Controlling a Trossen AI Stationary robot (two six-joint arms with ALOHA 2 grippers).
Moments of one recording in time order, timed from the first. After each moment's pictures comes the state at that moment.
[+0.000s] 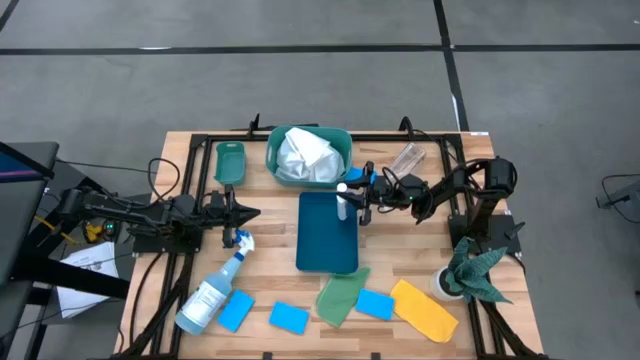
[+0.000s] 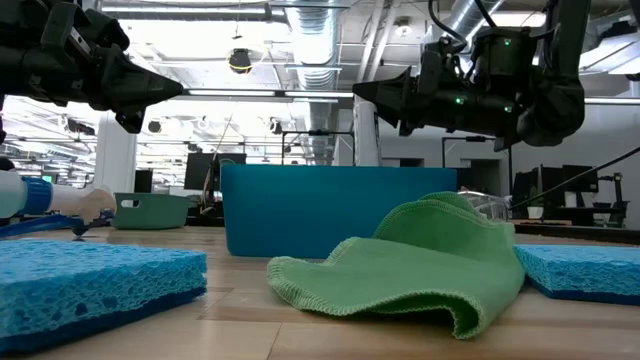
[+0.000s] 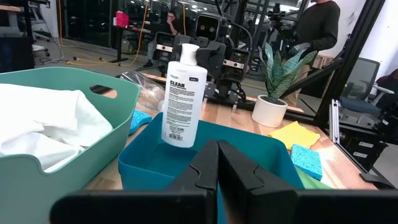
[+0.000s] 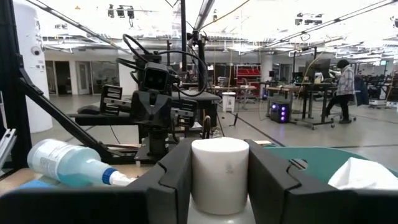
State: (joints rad) left arm -0.09 0.38 0.01 0.37 -0.25 -0.19; right arm -0.21 1.79 0.44 1.57 -0.11 0.02
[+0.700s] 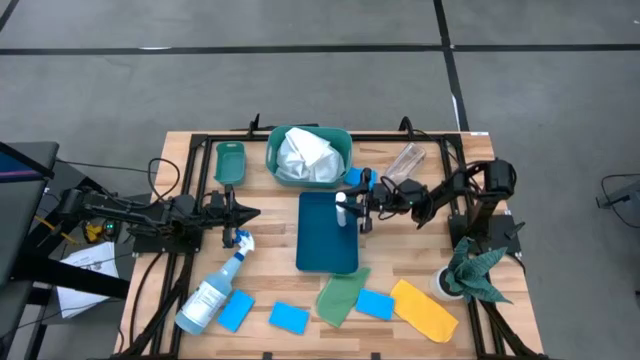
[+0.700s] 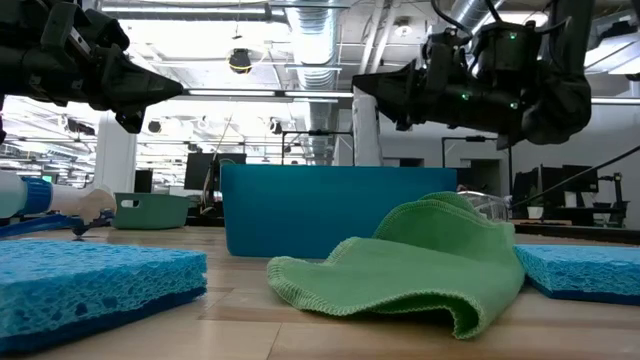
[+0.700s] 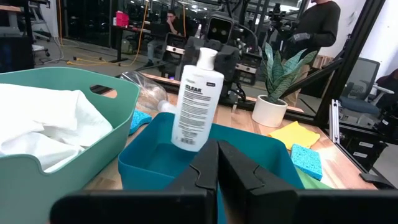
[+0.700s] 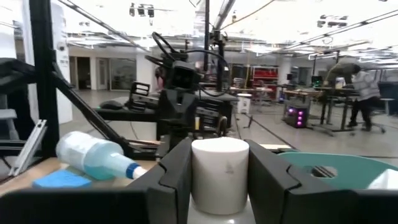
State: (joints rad) left arm -0.09 0.38 0.01 0.37 -0.25 -0.19; right arm -0.15 1.79 0.44 1.57 -0.11 -0.01
